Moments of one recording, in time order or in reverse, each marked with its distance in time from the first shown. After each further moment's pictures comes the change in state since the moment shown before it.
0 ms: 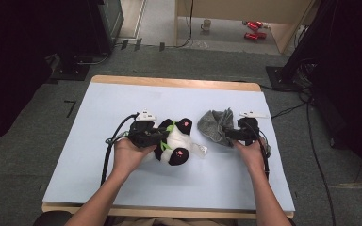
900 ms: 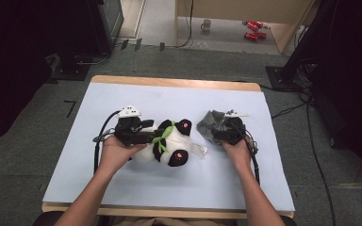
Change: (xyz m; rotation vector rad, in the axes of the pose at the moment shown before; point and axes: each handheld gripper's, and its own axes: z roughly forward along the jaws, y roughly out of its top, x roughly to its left) left arm 0.022 -0.001 -0.036 -0.116 -0.058 0.003; right arm 0.018 -0.008 0.046 0.110 -0.070 -0.042
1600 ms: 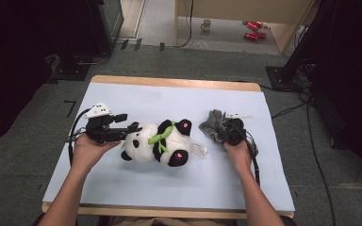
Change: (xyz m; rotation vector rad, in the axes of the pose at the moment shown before) left arm 0.047 -0.017 -0.053 -0.069 0.086 0.024; right arm 0.000 -0.002 -0.009 0.012 0.074 0.043
